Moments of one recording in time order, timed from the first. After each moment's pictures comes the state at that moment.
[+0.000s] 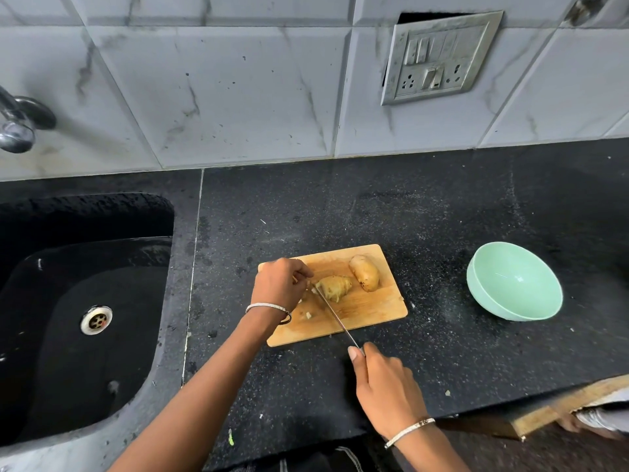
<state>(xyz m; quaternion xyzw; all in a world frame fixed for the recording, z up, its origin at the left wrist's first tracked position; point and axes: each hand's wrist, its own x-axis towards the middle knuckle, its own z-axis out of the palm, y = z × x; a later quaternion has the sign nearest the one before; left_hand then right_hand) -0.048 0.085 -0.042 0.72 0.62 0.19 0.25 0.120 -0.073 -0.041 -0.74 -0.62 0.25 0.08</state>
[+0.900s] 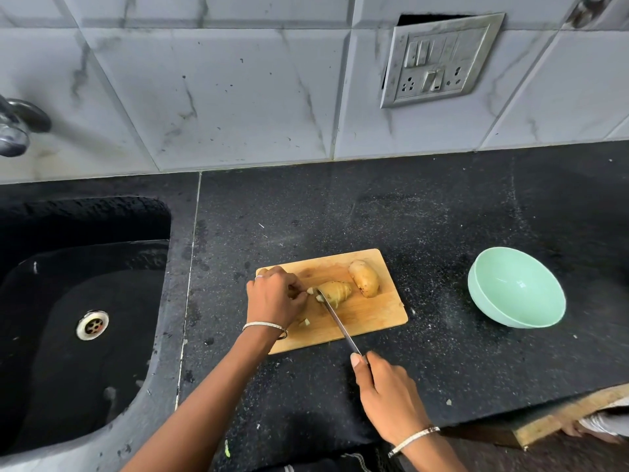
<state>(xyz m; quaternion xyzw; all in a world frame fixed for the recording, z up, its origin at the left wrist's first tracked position) -0.051 0.082 -0.068 0.70 0.67 0.17 0.19 0.130 -0.069 -0.057 -0.74 -0.59 0.29 0.10</state>
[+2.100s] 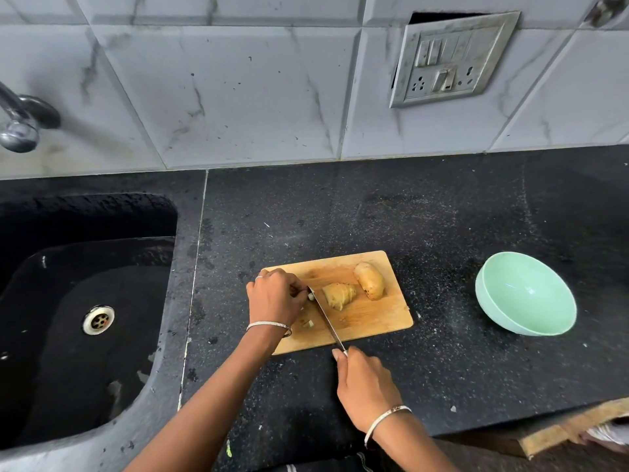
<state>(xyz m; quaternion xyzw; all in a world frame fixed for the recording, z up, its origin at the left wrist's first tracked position) -0.050 0.079 -0.059 0.66 0.70 0.18 0.20 0.095 -0.043 -0.044 -0.74 -0.59 0.31 0.02</state>
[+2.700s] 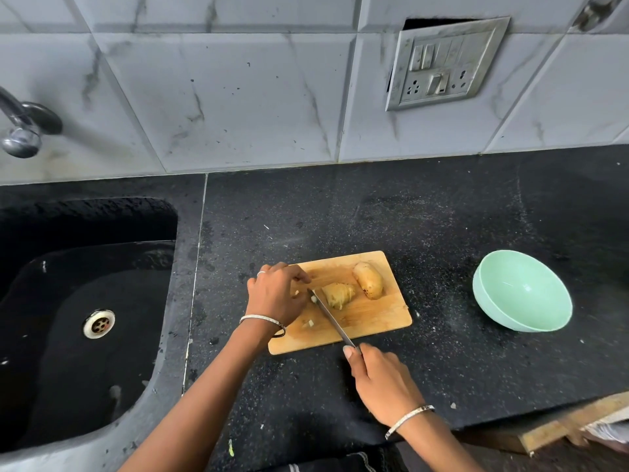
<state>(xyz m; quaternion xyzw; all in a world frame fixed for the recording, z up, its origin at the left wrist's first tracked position) -0.058 0.083 -0.048 0.73 0.65 0.12 0.19 0.126 -0.046 -0.053 -0.72 -0.61 0.32 0.07</state>
